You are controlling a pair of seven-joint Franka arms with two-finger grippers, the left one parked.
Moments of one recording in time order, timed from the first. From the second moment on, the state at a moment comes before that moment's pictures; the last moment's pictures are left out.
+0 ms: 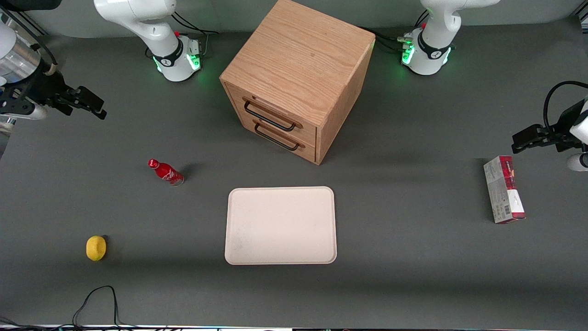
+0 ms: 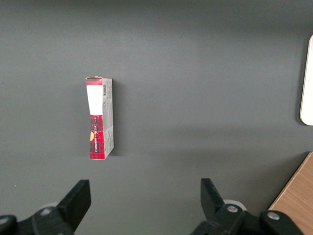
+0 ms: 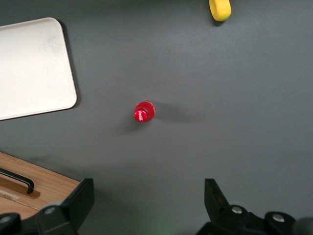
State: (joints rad) arm 0.08 -0.28 -0.06 -1.95 0.00 1.68 0.20
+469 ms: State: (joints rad) arm 0.10 -0.19 -0.02 -1.86 0.00 1.67 0.09
